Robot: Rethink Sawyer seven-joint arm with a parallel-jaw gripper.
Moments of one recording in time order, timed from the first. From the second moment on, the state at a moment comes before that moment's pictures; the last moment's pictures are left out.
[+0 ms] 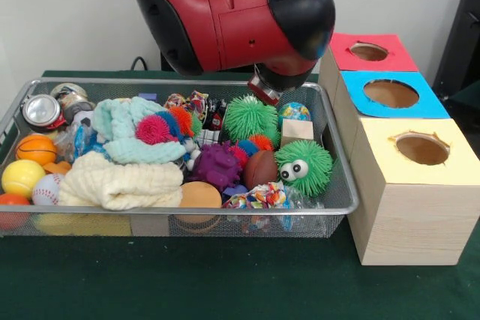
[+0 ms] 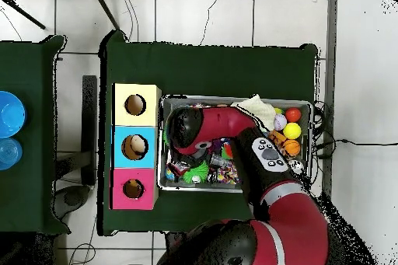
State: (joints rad) arm -0.42 -0.38 0.40 1.49 -0.40 1.27 1.03
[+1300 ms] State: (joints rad) arm -0.48 -0.40 0.35 1.53 -0.50 1.05 1.03
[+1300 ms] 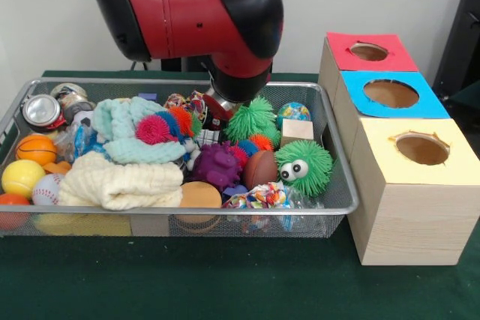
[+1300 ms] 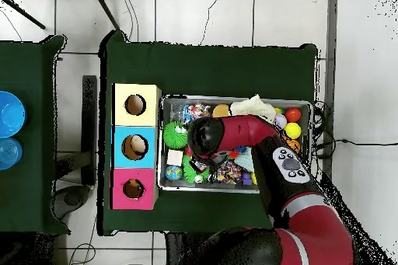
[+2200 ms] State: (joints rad) arm -0.58 -0.35 0.37 1.59 -0.43 0.93 1.03
